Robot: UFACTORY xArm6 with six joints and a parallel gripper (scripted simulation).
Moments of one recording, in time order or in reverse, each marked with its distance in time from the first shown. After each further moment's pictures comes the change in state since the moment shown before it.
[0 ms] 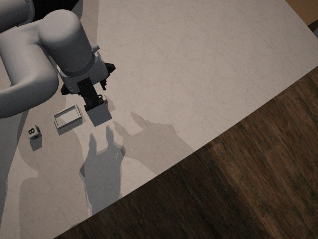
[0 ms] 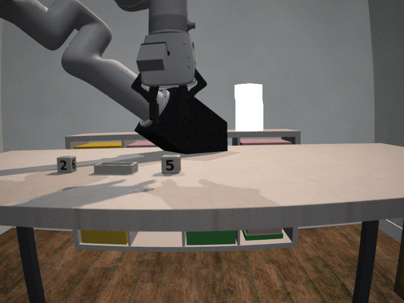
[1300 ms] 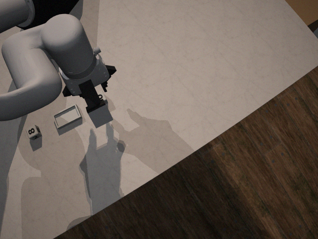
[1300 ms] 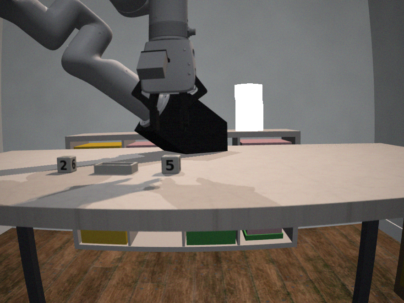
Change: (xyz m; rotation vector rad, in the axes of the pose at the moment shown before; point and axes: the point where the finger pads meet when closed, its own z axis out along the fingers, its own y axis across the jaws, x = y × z) arm 0.000 0.000 0.013 0.000 0.000 0.000
